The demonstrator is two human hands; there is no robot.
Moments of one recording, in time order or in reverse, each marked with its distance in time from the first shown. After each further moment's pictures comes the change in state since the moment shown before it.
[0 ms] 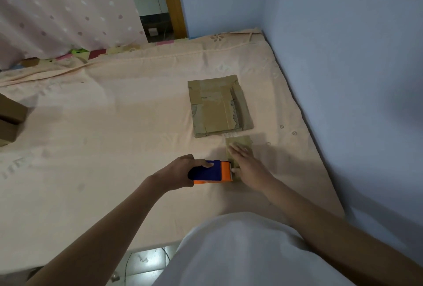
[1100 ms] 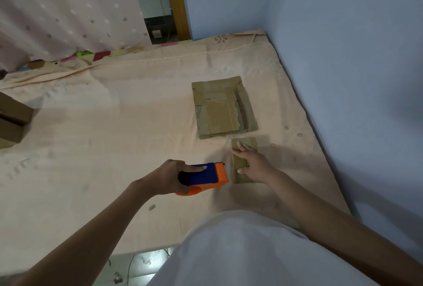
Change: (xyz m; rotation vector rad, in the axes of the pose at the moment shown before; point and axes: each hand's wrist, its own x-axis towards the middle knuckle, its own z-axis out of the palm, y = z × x) left_hand -0.032 -0.022 -0.009 -0.044 0.033 0.011; right_hand 0.026 0.017 0.000 0.139 -0.102 0.096
